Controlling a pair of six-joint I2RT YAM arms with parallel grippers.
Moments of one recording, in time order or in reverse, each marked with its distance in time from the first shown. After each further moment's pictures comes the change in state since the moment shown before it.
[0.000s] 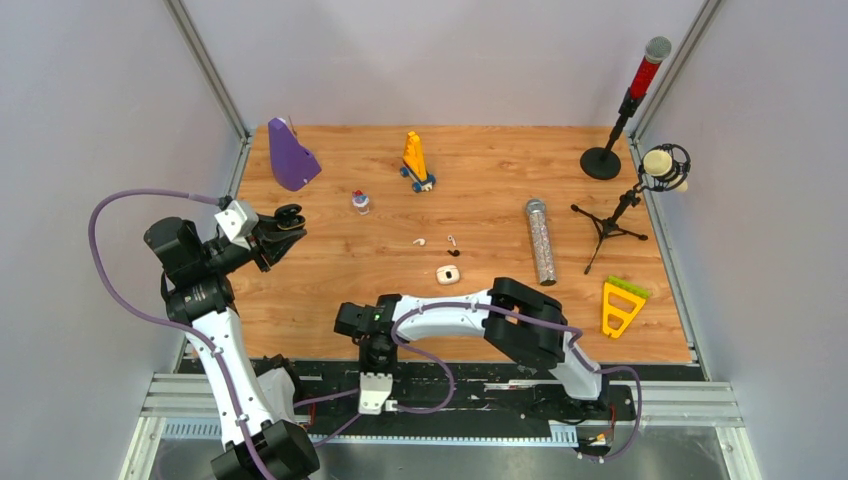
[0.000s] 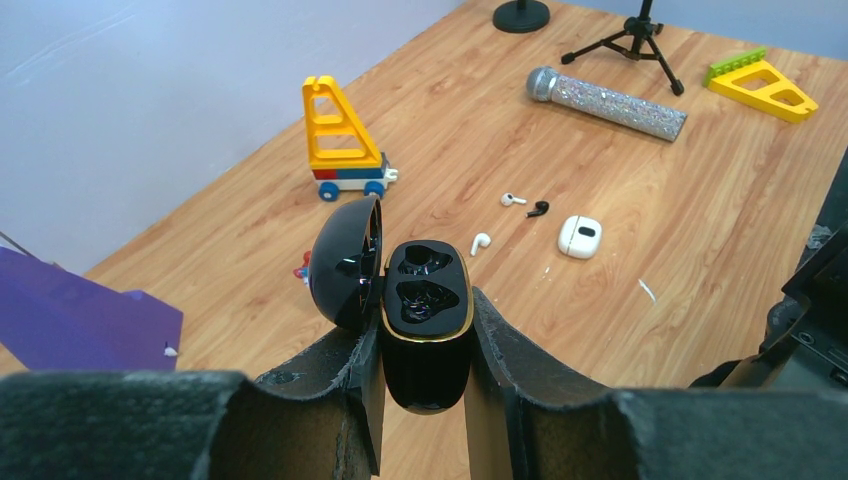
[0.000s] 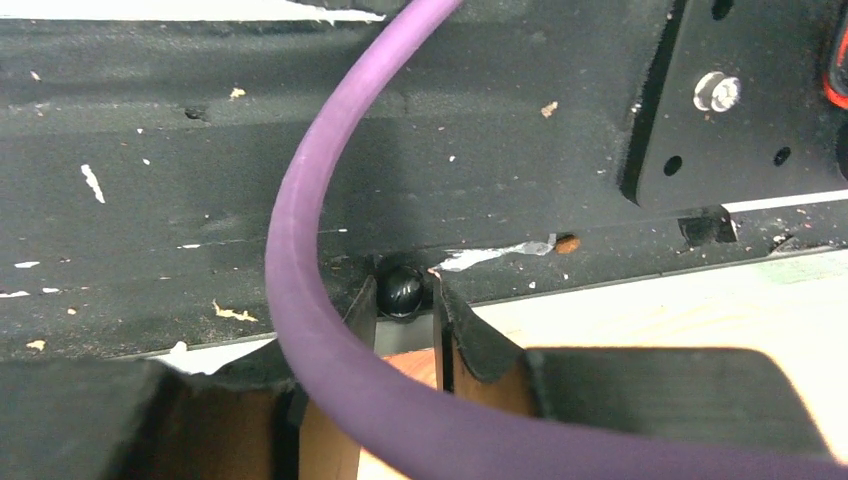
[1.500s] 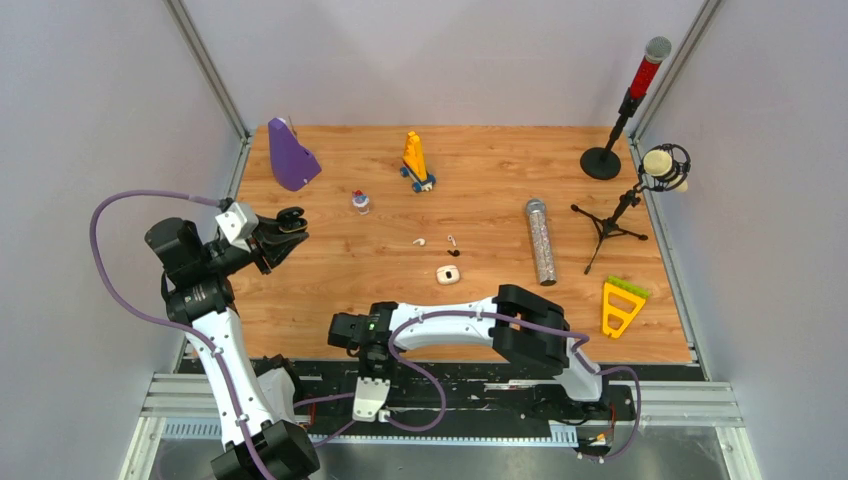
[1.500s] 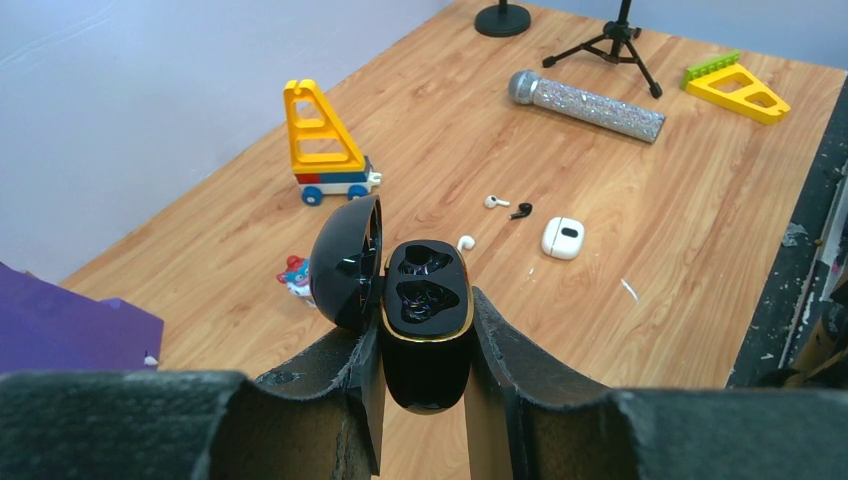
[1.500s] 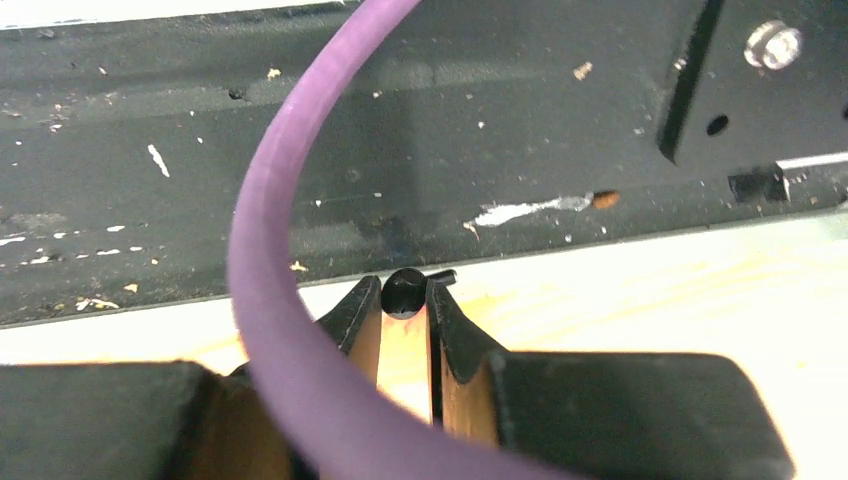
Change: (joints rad) left arm 0.000 -0.001 0.000 -0.024 0.027 0.015; right arm 0.054 -0.013 0.066 -0.127 0.187 0.125
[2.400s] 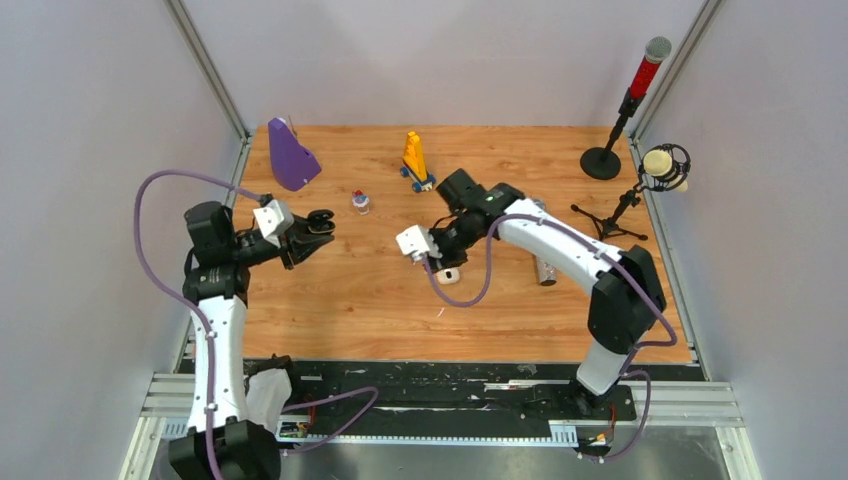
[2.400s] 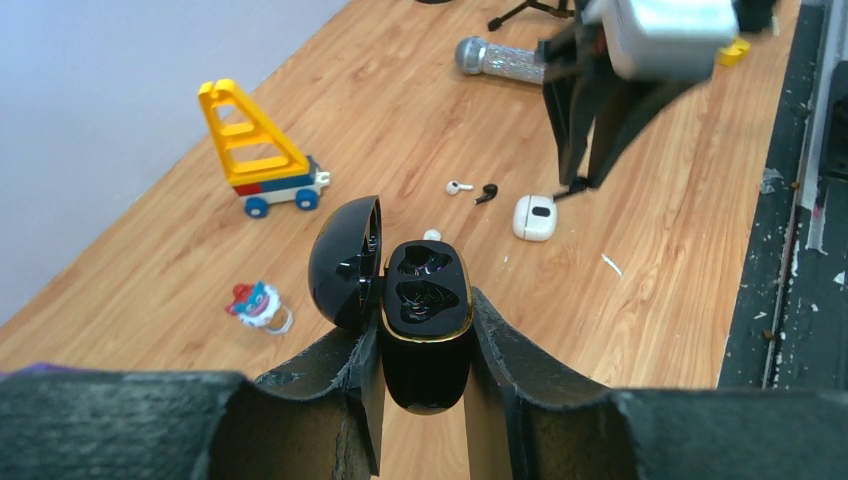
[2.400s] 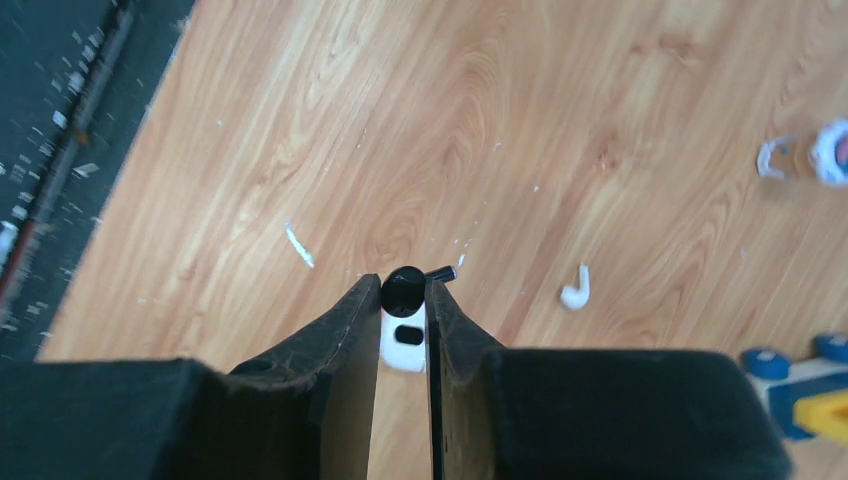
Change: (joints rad) left arm -0.233 0.076 0.000 -0.076 -0.118 0.161; right arm -0.607 -0.367 -0.104 -0.013 -0.376 0.431
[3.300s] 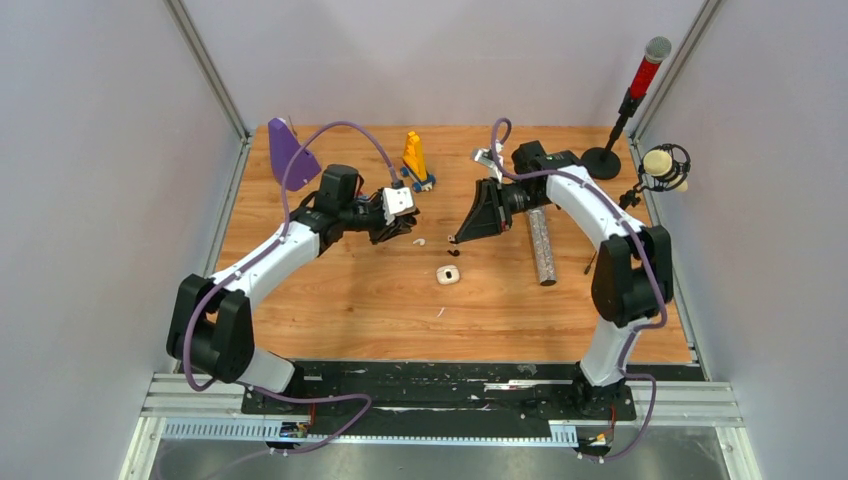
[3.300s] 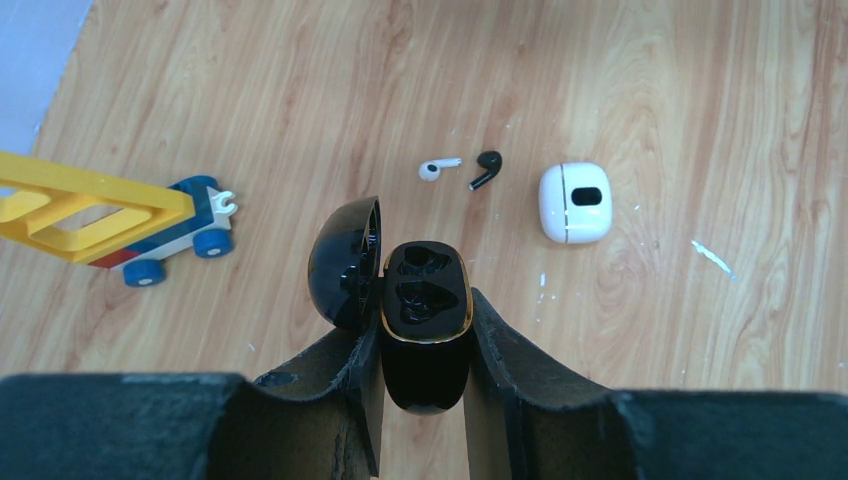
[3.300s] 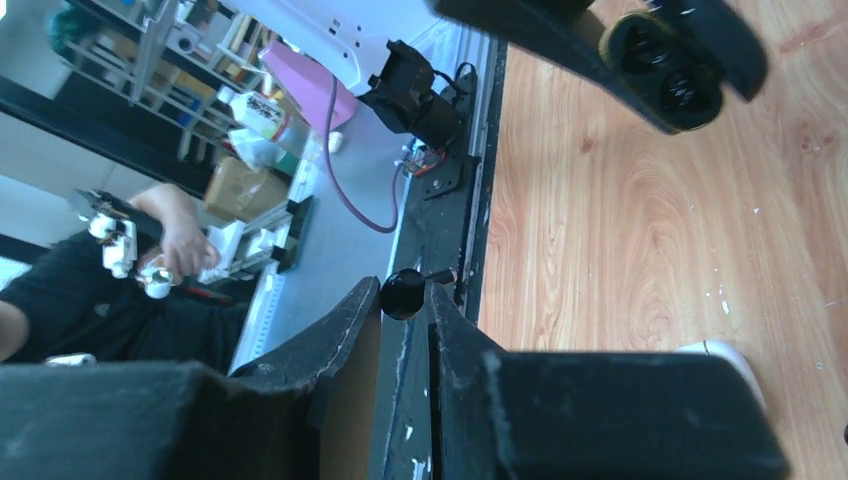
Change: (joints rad) left arm -0.716 0.610 0.198 0.227 -0.618 0.127; right arm -0.488 0.005 -0.010 -0.097 -0.897 0.691
